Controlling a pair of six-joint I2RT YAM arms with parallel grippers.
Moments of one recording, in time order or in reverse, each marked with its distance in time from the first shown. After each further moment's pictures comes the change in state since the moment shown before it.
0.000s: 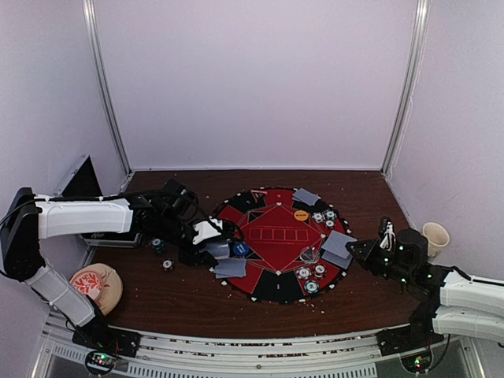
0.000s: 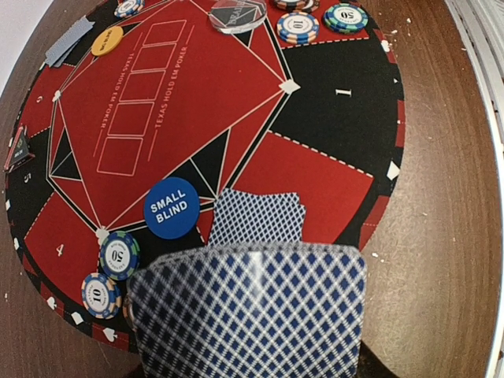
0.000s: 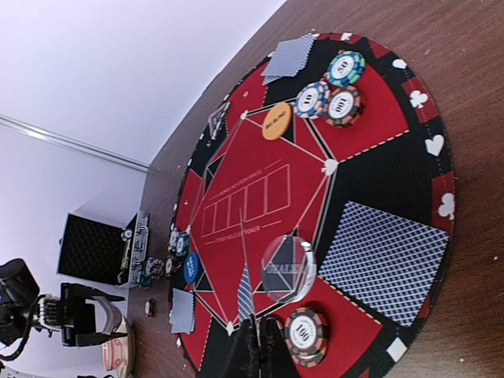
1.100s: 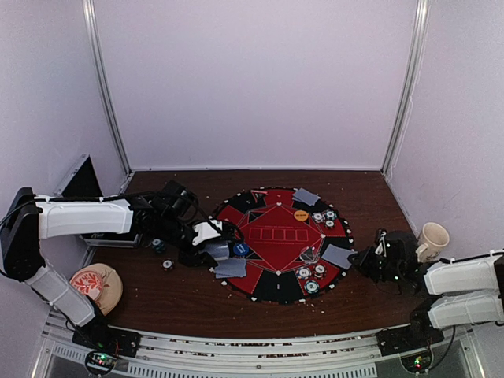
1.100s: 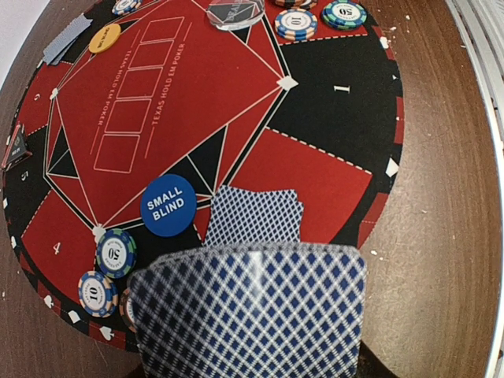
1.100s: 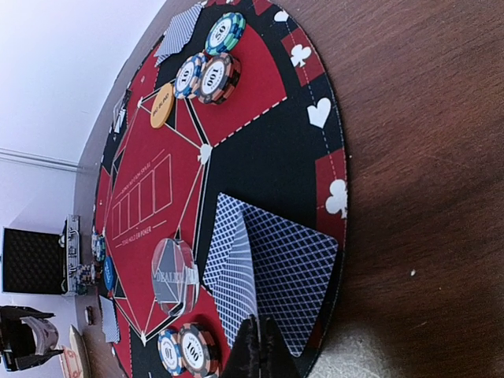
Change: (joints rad) left arm 0.000 0.000 -0.007 0.000 0.000 0.000; right arm -0.148 0.338 -0.015 0.115 -0.084 -0.043
